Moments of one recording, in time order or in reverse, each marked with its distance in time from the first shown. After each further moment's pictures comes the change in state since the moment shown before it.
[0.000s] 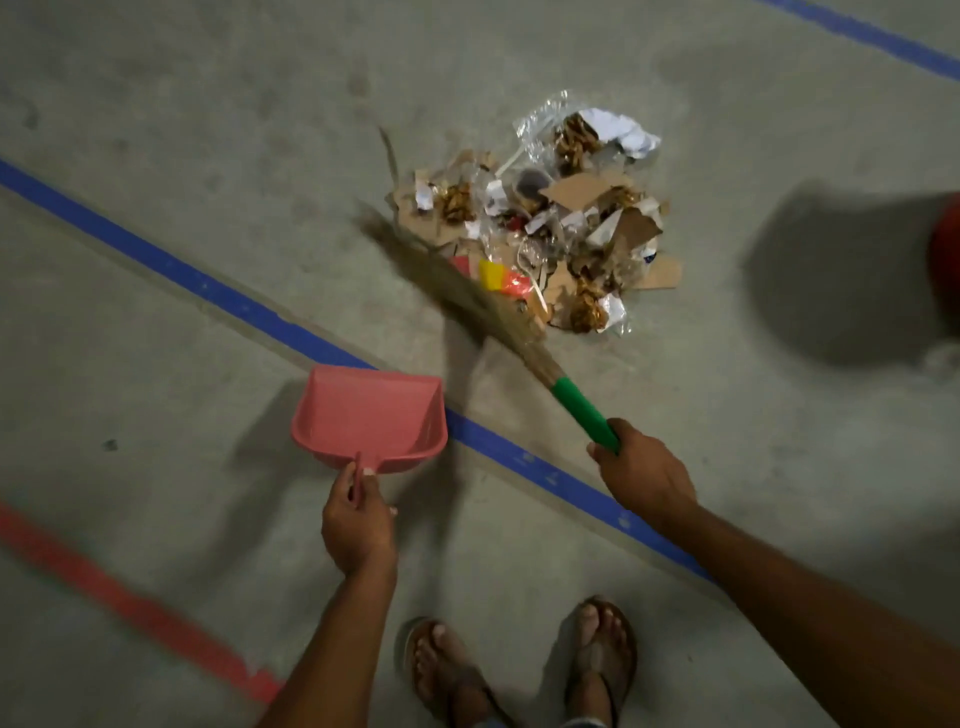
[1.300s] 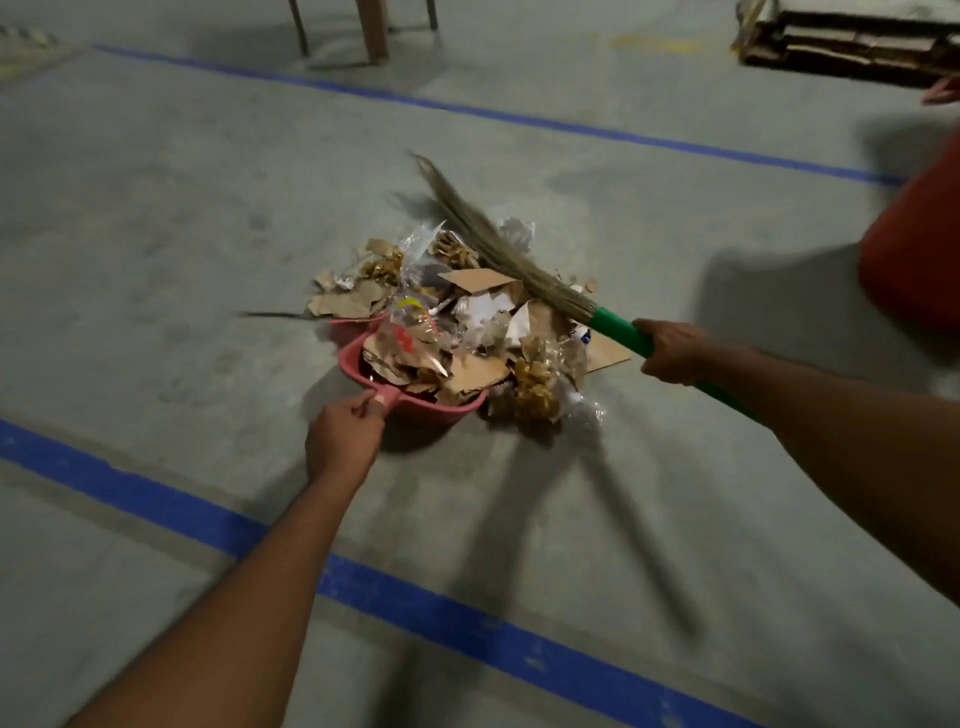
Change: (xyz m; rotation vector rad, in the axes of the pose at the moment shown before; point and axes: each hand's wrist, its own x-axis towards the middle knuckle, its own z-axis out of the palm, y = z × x) left_hand 0.123 0.073 0.266 0.271 -0.309 0.670; right_hand 0.291 0.099 -0.097 -0.191 0.328 -0.120
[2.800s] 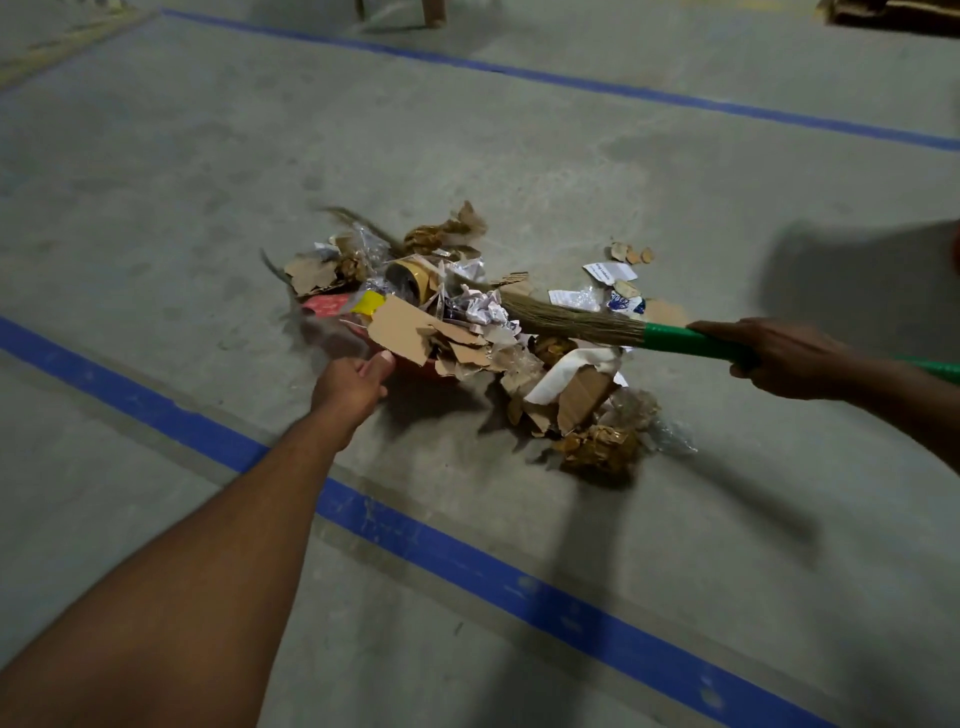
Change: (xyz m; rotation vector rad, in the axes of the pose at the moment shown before) left_hand 0.029 -0.043 -0.033 -0.101 -0.148 -0.107; right_hand -0.045 0.045 0.015 -0.223 0.085 -0.346
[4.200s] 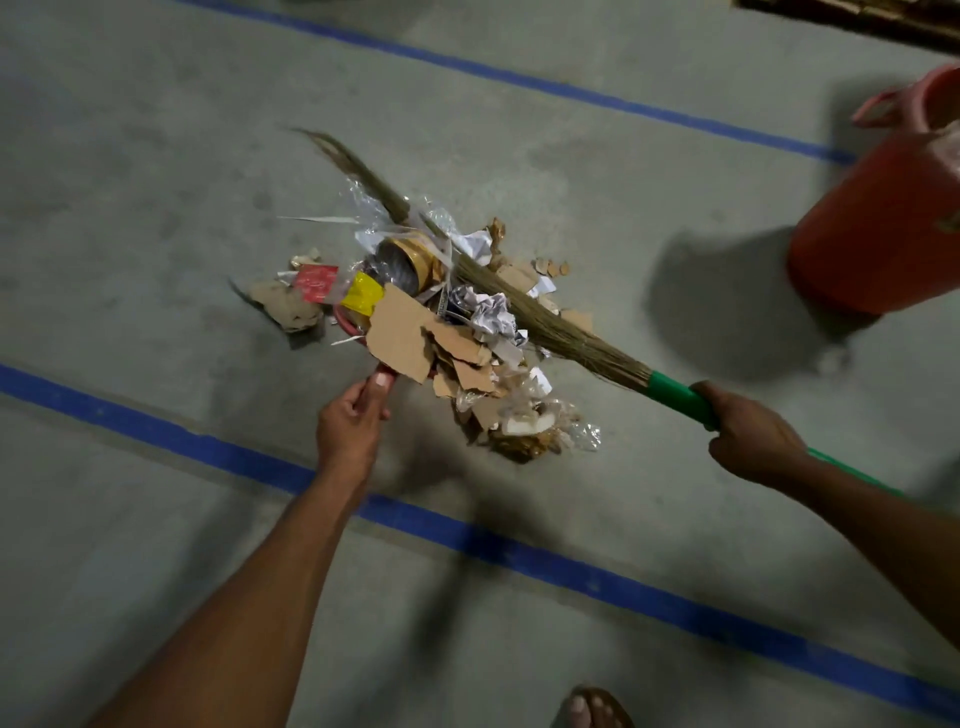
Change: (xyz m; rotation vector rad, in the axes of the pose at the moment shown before) left_hand -0.142 0.127 -0.059 -0.289 -0.006 -0.005; right_hand -0.165 -0.043 -0.120 0.201 -0.127 0.451
